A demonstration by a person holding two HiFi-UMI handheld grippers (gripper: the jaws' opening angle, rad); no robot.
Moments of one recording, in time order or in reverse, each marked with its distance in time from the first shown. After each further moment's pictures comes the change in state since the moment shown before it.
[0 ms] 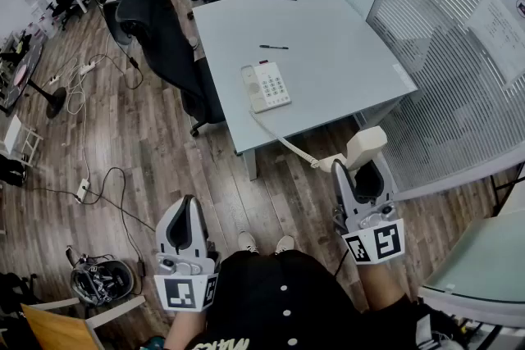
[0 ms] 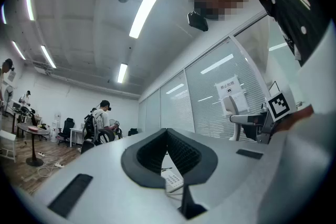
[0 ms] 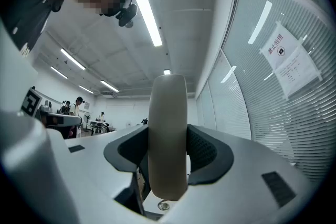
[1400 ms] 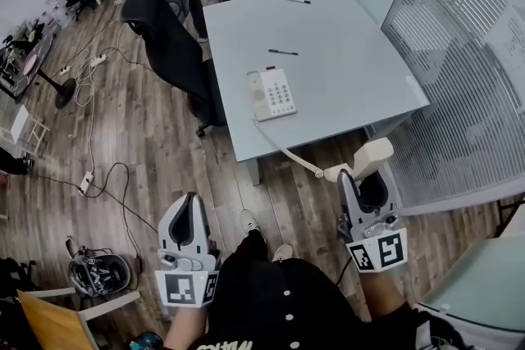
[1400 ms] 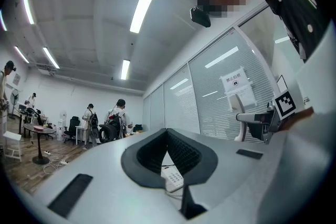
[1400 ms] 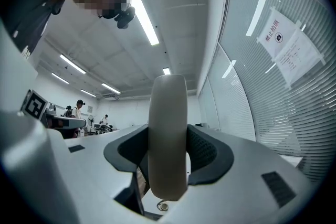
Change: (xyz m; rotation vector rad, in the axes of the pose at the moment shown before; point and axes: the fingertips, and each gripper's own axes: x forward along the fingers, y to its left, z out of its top) left arm 0.044 -0.013 -0.025 0.014 0.047 0.056; right arm 0.017 -0.046 -0.027 0.054 0.013 0.035
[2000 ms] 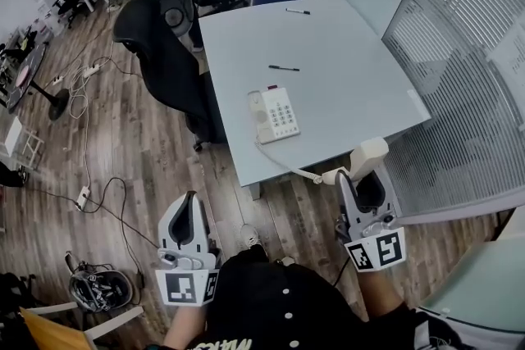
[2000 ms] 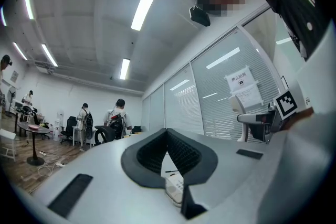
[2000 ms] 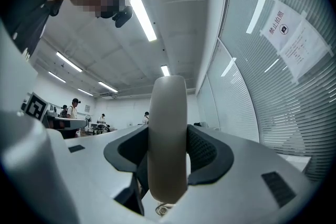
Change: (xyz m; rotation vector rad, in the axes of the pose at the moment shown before) left arm 0.071 0.044 -0.007 -0.009 -0.023 -0.013; right arm 0.075 -0.009 -0.010 0.004 0.007 -0.020
